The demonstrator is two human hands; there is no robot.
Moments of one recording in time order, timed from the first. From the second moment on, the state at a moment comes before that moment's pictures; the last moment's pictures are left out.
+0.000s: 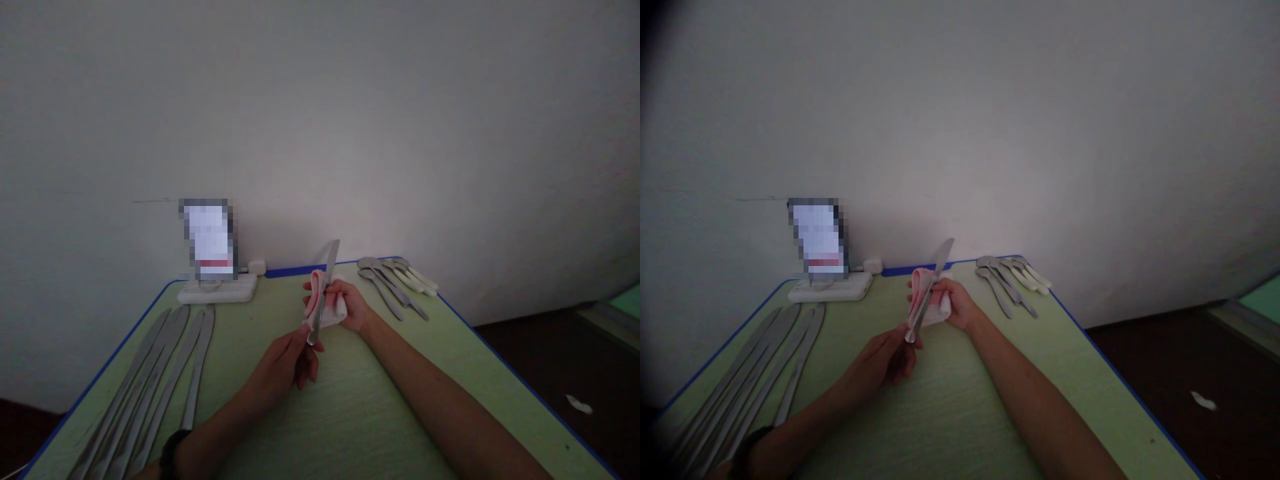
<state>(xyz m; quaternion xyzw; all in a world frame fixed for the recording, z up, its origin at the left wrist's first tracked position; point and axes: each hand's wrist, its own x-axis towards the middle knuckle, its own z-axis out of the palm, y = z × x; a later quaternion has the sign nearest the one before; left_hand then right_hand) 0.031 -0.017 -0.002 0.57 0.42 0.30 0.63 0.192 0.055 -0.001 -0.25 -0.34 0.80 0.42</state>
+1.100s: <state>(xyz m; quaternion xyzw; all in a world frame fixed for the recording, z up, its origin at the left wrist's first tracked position) 0.031 -0.018 -0.006 0.65 0.45 0.27 0.55 0.186 0.057 -0.018 -0.32 -0.37 0.75 0.45</state>
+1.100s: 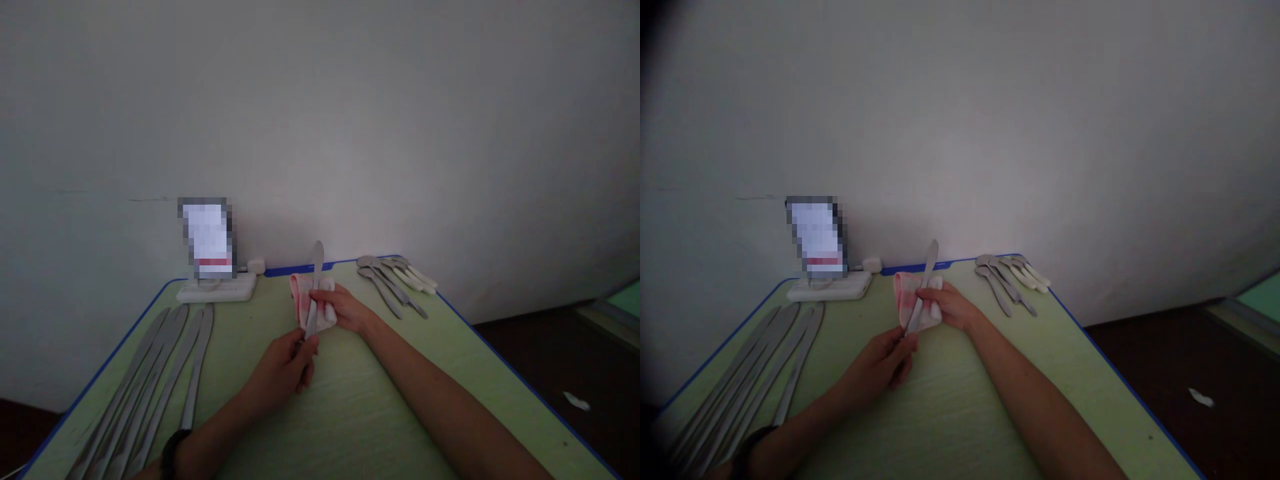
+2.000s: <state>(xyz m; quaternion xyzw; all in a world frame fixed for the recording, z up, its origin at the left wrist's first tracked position) 0.032 -0.018 -0.007 0.59 0.50 0.29 0.57 0.187 0.051 -0.010 -0.30 -0.40 0.75 0.43</state>
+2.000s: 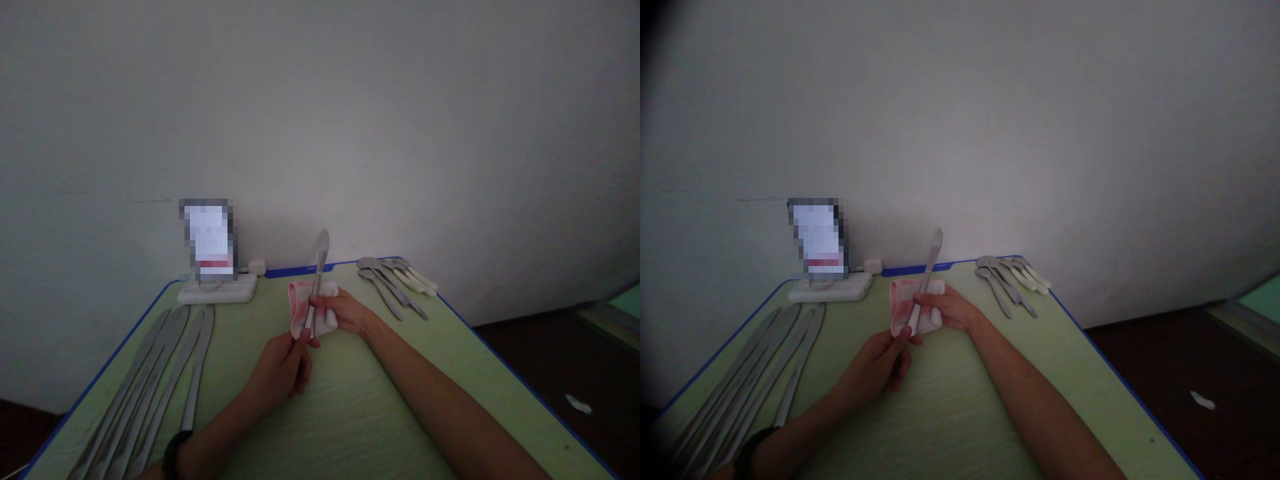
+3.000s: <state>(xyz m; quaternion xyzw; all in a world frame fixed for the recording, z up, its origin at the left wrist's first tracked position) 0.030 -0.016 -0.009 0.63 0.46 0.28 0.57 0.186 0.051 -0.010 -0.28 -0.42 0.76 0.41</state>
